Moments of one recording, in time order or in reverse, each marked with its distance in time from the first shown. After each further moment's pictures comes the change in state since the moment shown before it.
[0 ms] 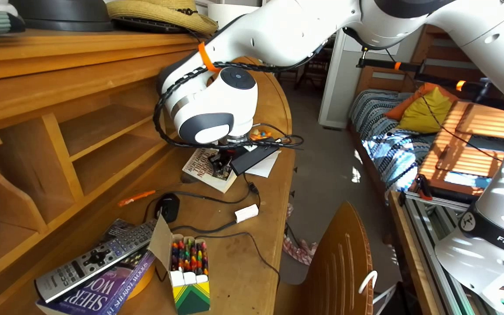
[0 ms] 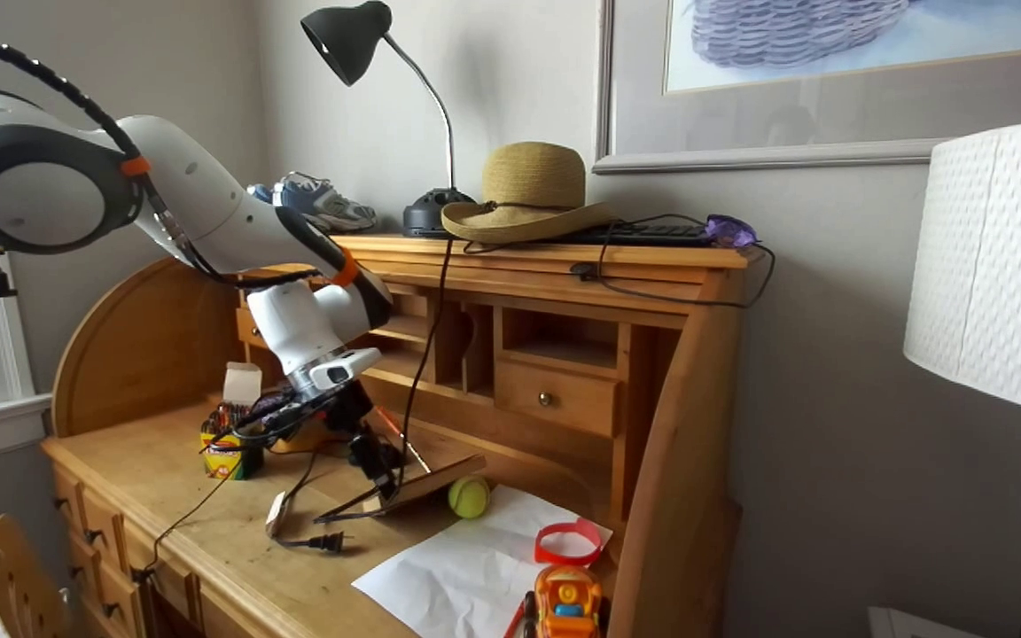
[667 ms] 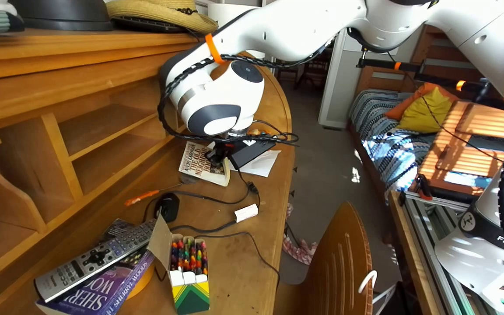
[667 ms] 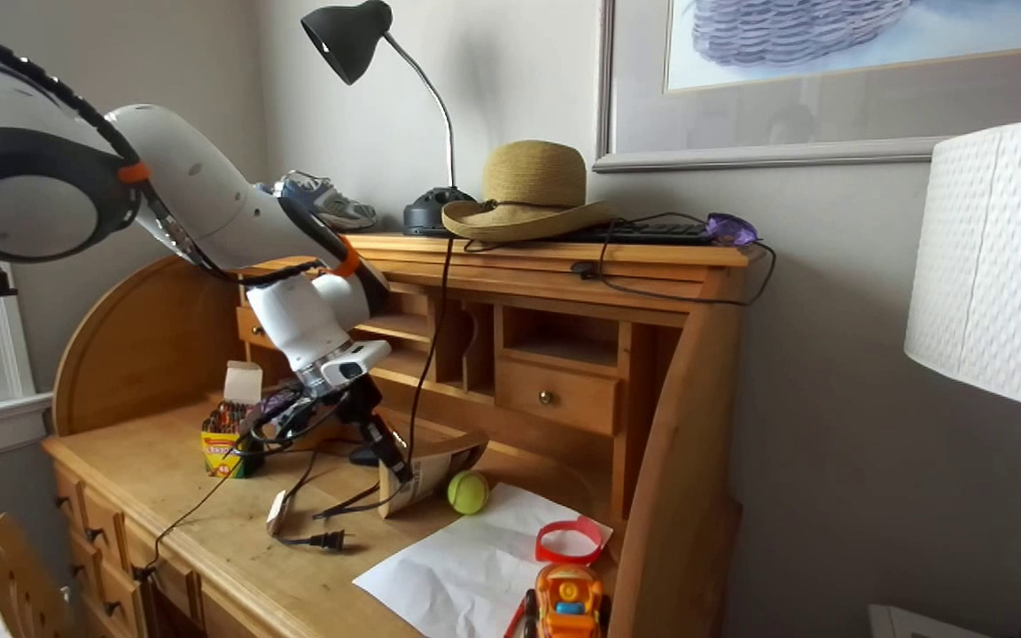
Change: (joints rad) arm -0.185 0.014 0.221 -0.068 -0.206 -0.026 0.039
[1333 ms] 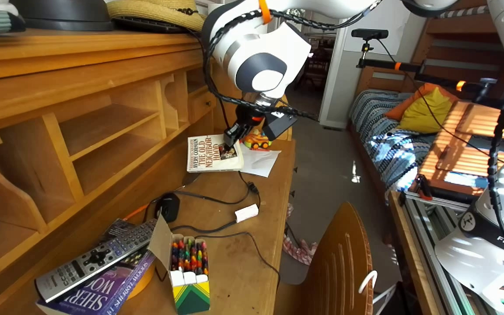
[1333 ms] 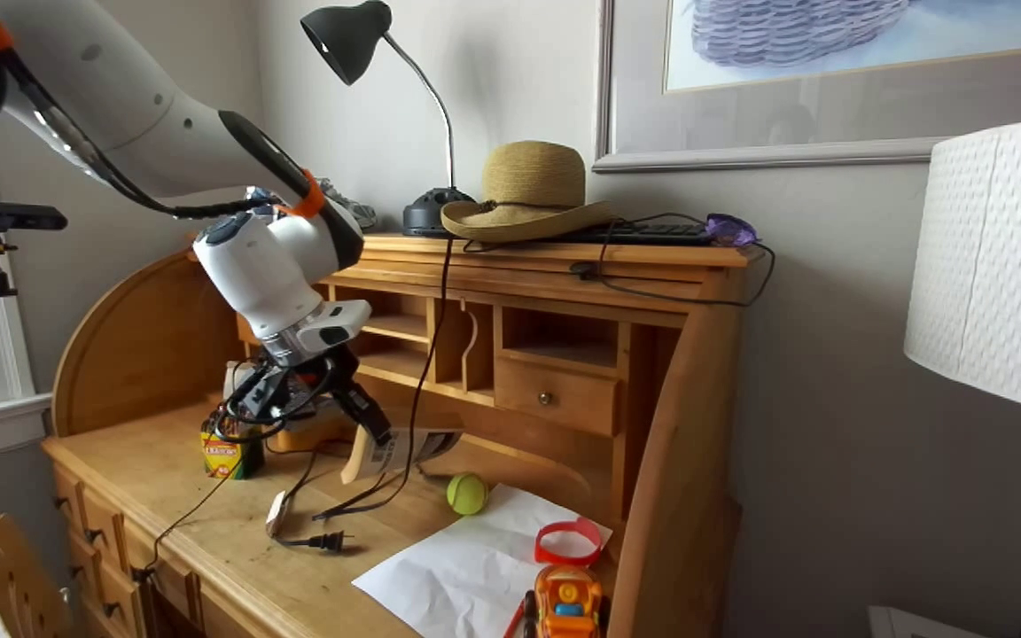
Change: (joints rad) arm -0.436 -0.214 0.360 -0.370 -0.043 -0.172 -0.158
